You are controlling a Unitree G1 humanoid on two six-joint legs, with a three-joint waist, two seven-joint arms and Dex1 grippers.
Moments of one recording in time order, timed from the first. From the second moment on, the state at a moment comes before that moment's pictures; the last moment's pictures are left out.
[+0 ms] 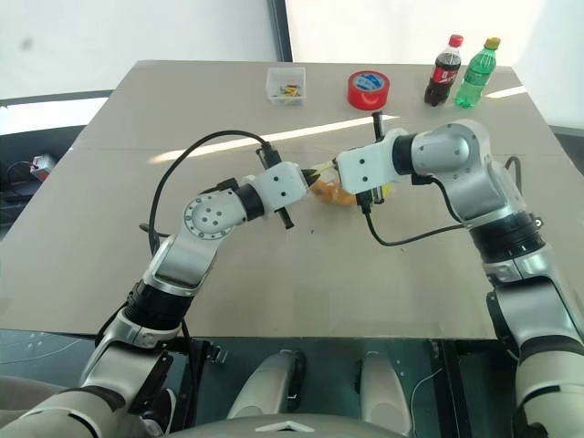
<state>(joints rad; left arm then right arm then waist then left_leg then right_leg) -0.59 0.41 -0.28 -0.13 0.23 0.20 -0.65 -0.94 -0.65 0.32 0.16 -0.23 -0.21 1.10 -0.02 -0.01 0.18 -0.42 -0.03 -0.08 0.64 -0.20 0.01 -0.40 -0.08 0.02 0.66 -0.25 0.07</state>
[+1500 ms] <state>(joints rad) -0.73 0.40 -0.21 0.06 0.25 0.21 -0.50 -0.91 -0.81 0.26 0.23 -0.34 0.00 0.80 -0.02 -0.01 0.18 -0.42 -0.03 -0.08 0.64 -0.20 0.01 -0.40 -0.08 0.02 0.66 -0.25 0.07</state>
